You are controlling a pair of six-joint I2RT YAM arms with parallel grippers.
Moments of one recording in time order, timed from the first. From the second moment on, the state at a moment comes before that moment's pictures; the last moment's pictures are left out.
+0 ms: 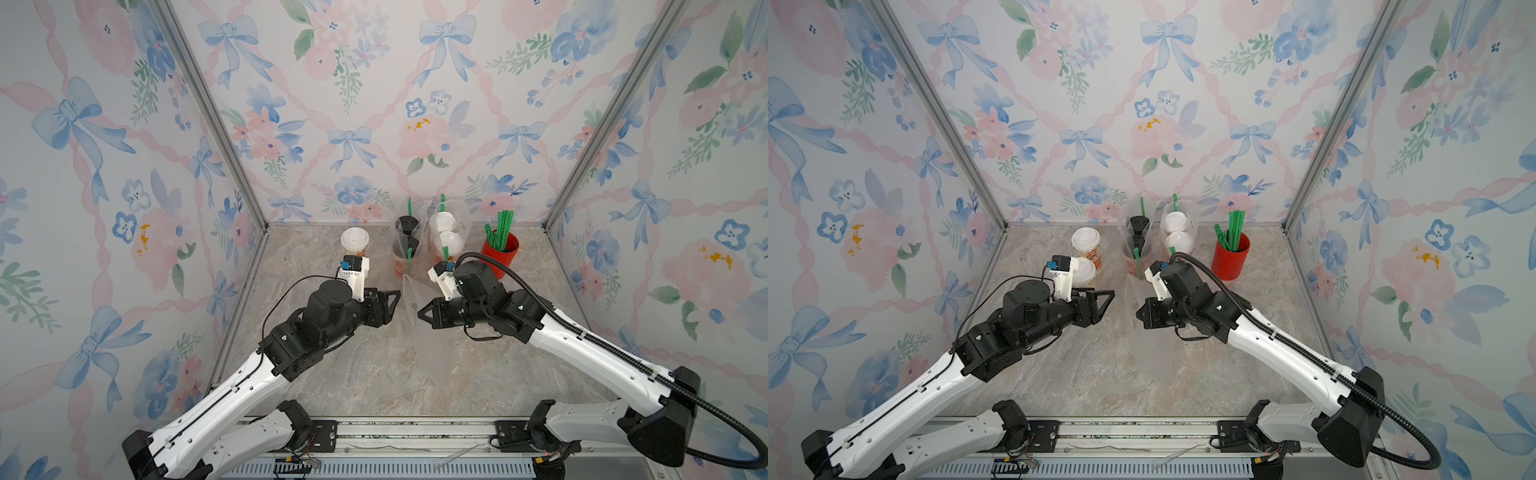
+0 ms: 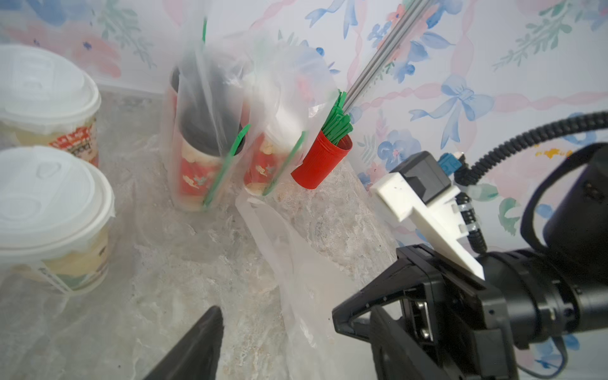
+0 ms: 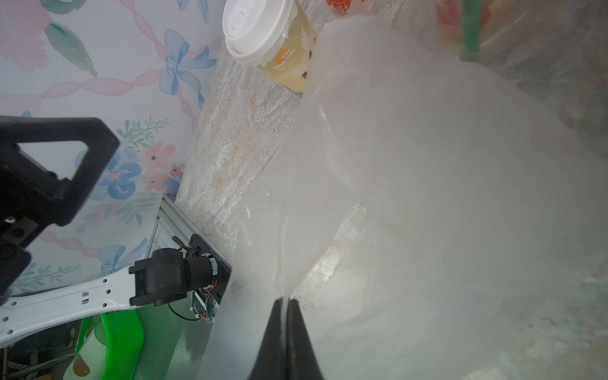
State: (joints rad) left arm -0.77 0.93 0.96 -0.41 -0.04 -0.64; right arm 0.83 1.28 1.19 -0.64 -0.27 0.65
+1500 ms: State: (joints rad) left arm -0.68 1.12 0.93 -0.38 0.27 -0.64; right arm 0.85 1.06 1.23 -0.91 0.04 0.70
